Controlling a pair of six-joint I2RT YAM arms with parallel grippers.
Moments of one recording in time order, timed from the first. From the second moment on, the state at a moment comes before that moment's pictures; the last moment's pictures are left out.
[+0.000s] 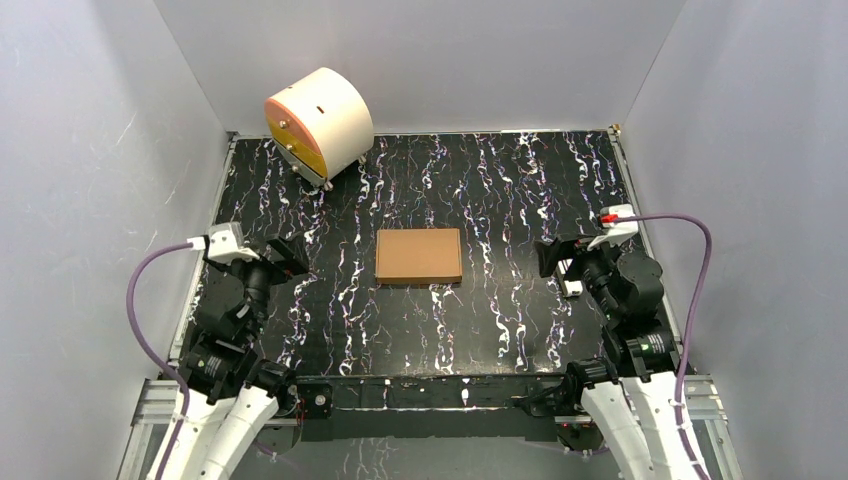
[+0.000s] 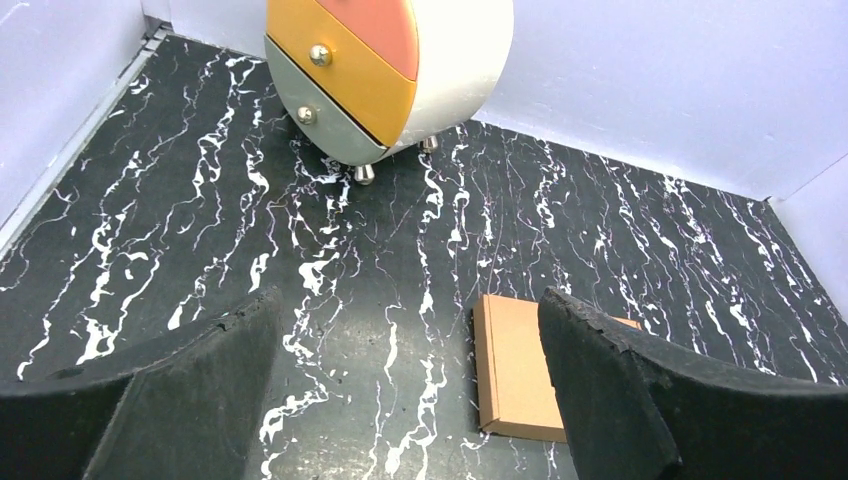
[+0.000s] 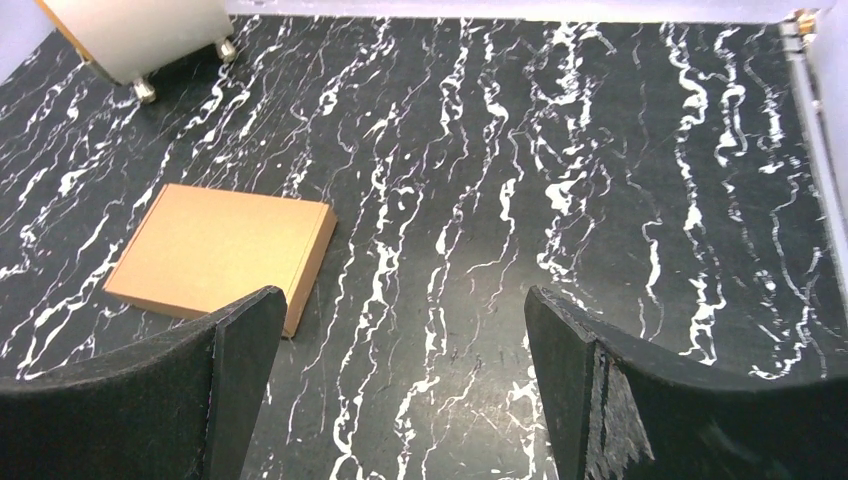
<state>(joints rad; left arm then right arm) -0.36 0.39 0.65 -0.34 -0.37 -0.33 0.20 0.45 0.65 -0.38 -0.12 0.14</state>
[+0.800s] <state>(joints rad) -0.35 0.18 0.54 -0.29 -0.41 -0.24 0.20 0.38 0.64 -0.38 -0.02 0.12</state>
